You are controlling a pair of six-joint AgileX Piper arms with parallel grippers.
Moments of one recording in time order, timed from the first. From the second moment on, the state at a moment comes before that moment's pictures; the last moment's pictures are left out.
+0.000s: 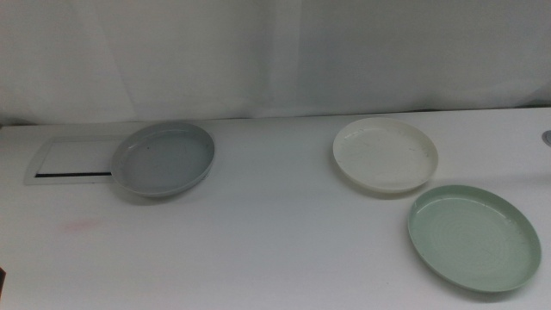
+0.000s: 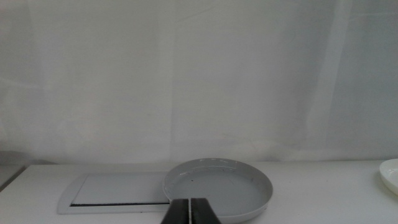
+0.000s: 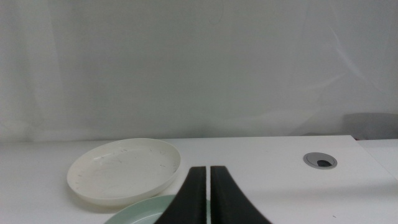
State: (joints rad) left arm -0.02 0.01 0.00 0.11 0.12 -0.16; right arm 0.13 0.05 0.00 -0.14 0.06 0.13
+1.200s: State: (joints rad) left arm -0.02 0.55 -0.65 0.07 0.52 -0.30; right arm 0.13 0.05 0.00 -0.04 -0.02 0.13
